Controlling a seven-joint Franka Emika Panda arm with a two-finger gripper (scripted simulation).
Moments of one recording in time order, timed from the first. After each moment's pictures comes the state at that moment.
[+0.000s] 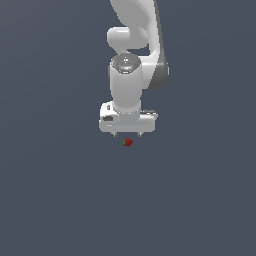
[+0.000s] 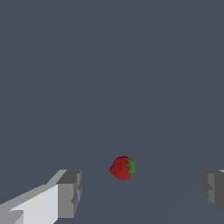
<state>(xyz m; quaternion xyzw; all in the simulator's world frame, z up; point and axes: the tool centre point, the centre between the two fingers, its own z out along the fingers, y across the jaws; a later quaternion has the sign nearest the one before) -0.002 -0.002 0.180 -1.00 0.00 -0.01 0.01</state>
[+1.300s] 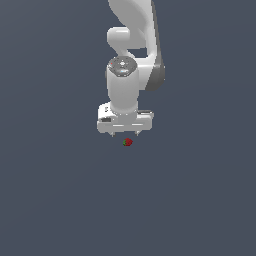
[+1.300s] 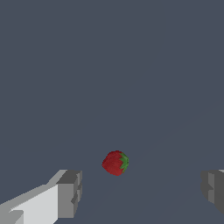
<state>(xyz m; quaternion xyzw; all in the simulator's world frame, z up) -0.012 -0.012 0.172 -1.00 -0.03 0.01 0.00</state>
